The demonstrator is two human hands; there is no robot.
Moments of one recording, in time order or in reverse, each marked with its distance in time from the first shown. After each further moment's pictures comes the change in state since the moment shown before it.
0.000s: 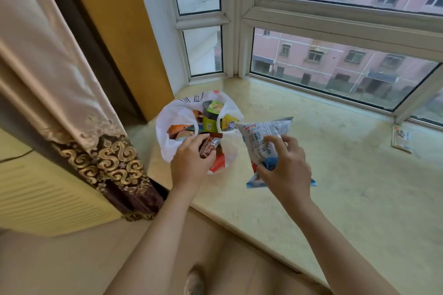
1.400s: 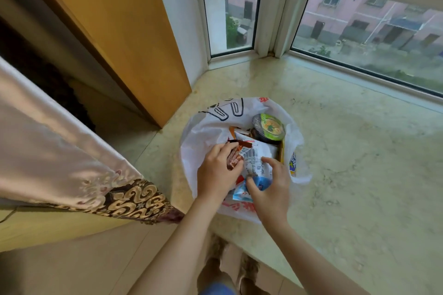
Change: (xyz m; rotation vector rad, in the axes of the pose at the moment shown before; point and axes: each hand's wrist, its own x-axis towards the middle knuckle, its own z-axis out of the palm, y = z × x) left_hand 0.205 -0.126 0.065 -0.029 -0.285 -0.014; right_hand 0.128 -0.077 0.260 0.363 -0.042 0.334
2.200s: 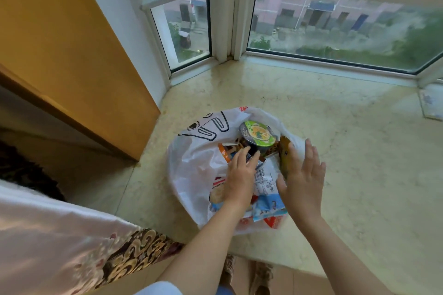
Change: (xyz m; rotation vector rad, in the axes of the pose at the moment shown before) left_hand 0.042 -0.010 0.071 0.162 -0.283 0.420; right_hand 0.032 0.007 -0.022 -0.795 0.184 -0.037
